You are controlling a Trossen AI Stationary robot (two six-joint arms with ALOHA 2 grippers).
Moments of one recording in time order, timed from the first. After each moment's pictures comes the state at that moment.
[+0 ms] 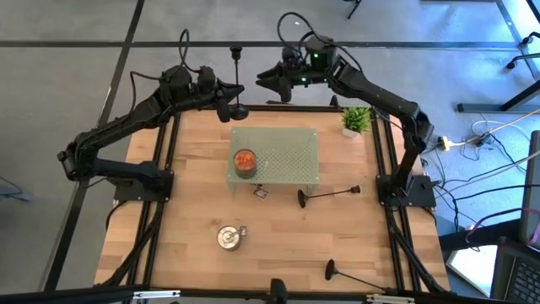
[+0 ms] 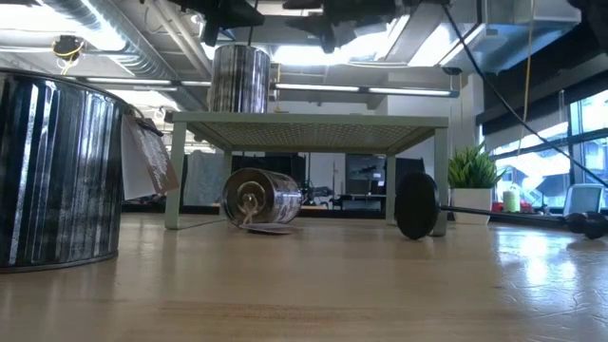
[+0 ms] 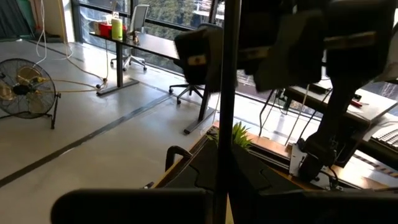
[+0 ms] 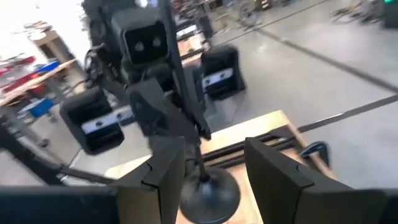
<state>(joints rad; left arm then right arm) 0.62 1.11 1.10 -0.08 0.18 -0.17 -0.52 1.83 1.87 -0.22 -0.56 0.29</state>
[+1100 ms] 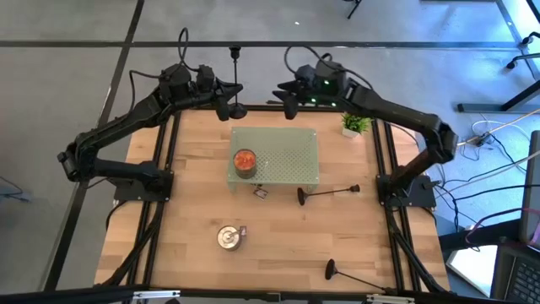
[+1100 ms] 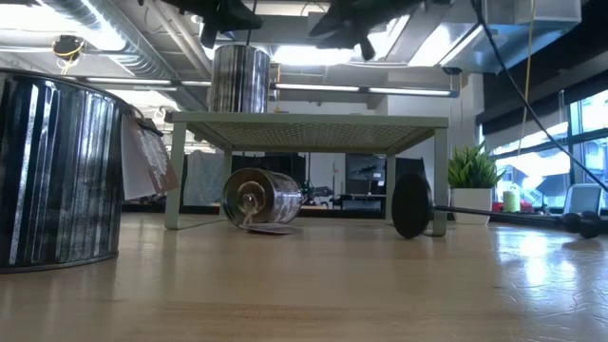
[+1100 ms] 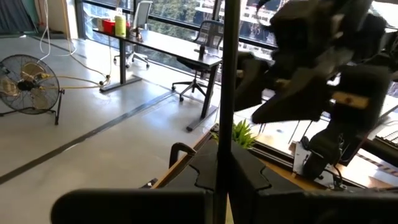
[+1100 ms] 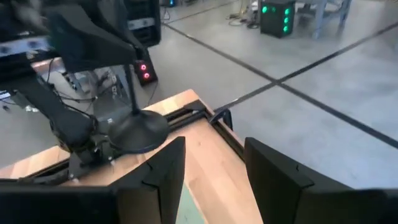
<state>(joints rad) 0.64 1.11 1.10 -0.09 0.19 -0.17 -0.42 1.56 1.49 -0.22 -0.05 0.19</state>
